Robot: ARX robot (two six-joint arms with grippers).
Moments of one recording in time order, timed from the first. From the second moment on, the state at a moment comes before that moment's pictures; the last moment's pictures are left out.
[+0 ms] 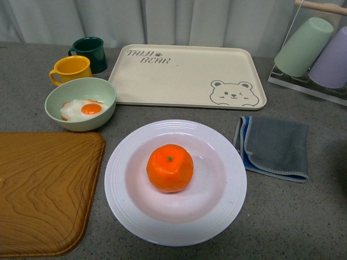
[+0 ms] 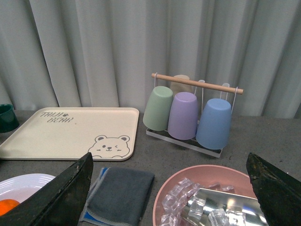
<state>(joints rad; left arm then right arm) 0.00 0.23 0.02 0.23 0.00 -0.01 0.00 0.00 0.01 0.00 0.00 0.00</state>
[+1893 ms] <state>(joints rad) 0.00 0.00 0.02 0.00 0.00 0.00 0.29 2.01 0.74 0.28 -0.51 0.82</state>
